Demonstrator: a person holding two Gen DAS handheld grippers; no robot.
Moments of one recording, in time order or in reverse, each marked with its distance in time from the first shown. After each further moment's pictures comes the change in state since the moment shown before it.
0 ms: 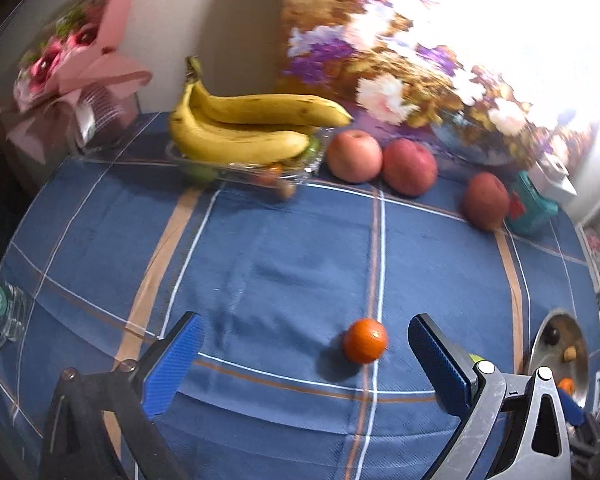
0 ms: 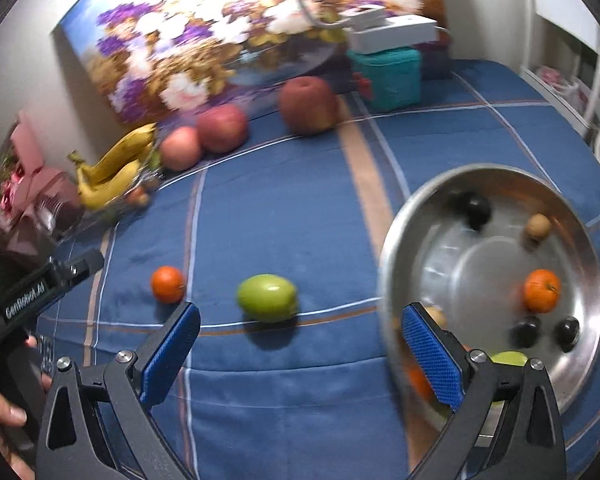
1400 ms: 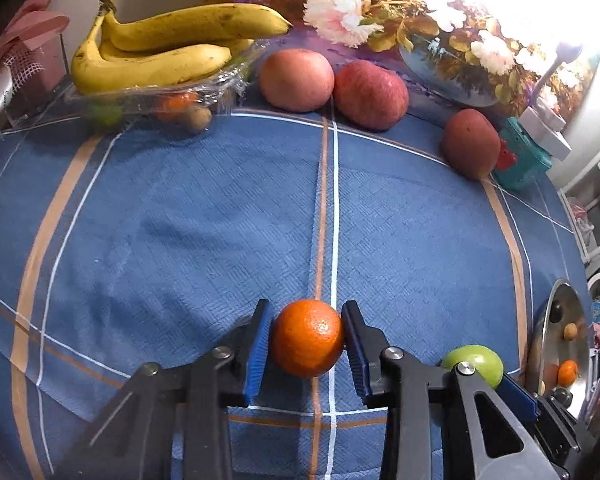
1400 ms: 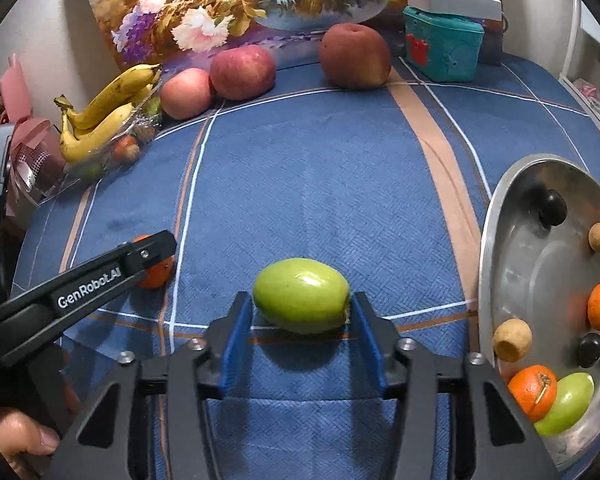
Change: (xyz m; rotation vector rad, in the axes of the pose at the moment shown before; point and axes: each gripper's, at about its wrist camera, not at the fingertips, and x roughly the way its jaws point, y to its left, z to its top) left arm 0.082 -0.038 -0.022 0.049 0.121 -0.142; right arm 0.072 0.027 -0.010 -0.079 0.071 -0.036
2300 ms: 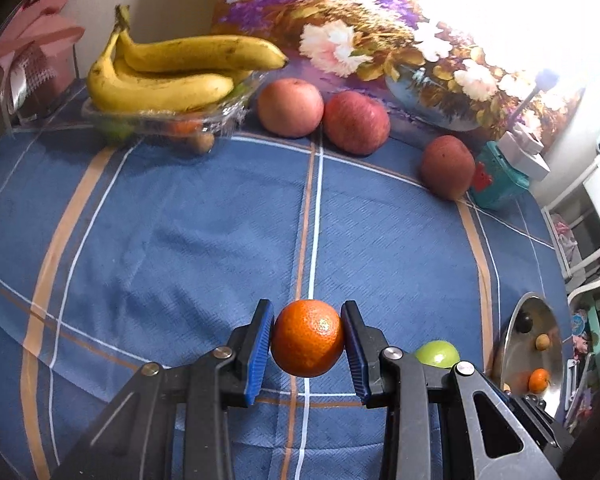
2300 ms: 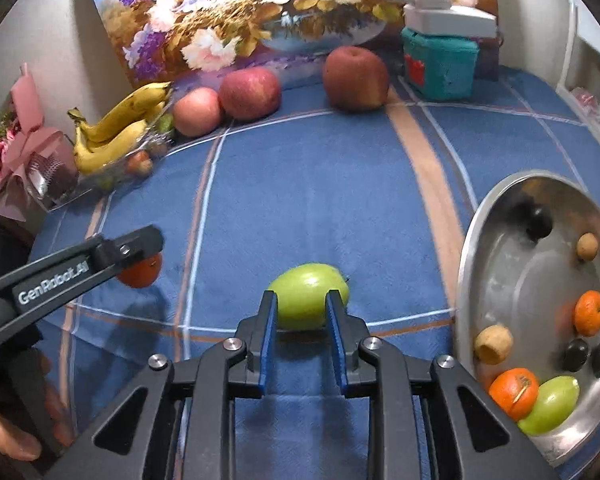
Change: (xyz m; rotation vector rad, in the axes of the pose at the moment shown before) left arm -0.037 -0.001 0.002 -0.049 -0.023 -0.042; right arm -0.022 -0.003 0.009 -0.019 -0.039 0.006
